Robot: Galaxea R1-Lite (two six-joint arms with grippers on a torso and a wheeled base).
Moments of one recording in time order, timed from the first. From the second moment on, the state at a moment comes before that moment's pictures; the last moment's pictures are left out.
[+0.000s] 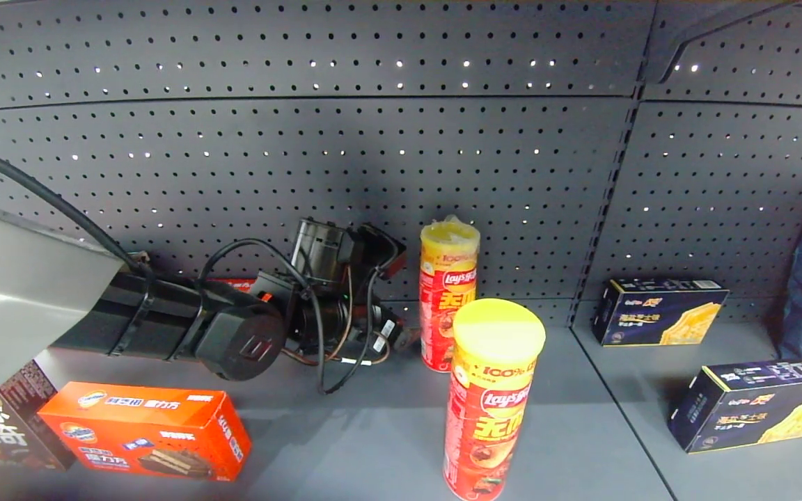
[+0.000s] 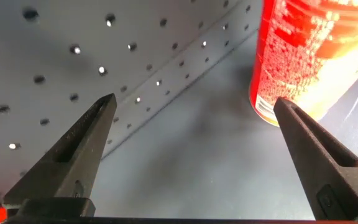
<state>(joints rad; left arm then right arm) -0.53 2.02 -1.17 -0.32 0.02 0.23 0.08 0.10 0.00 0.00 0.02 0.01</state>
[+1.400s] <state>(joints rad) -0.35 1.35 -0.77 -0.31 0.07 0.21 0.08 0.10 0.00 0.00 0.02 0.01</state>
